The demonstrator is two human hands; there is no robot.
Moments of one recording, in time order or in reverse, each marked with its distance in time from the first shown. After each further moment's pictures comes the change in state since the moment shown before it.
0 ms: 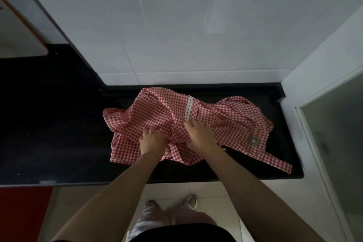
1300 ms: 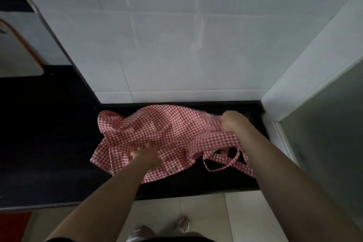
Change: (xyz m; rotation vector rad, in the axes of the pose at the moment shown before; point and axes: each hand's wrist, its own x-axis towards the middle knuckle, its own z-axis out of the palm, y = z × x) left_hand 0.011 0.006 -0.033 0.283 -0.455 0.002; right_hand -0.003 0.075 -0.144 0.021 -0.254 0.651
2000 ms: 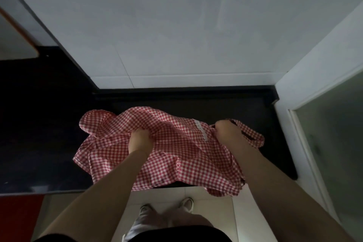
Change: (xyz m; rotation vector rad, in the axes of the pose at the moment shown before) left_hand 0.030 -0.019 0.024 -0.401 0.525 -0.076; right_hand 0.030 -0.014 0.083 -0.124 -0.160 -0.058
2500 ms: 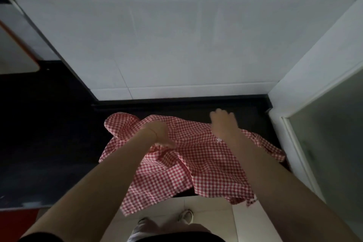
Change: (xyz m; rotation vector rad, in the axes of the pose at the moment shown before) left_hand 0.012 0.081 -0.087 0.334 -0.431 0.274; right_hand -0.004 0.001 -0.035 -0.113 0.444 -0.209
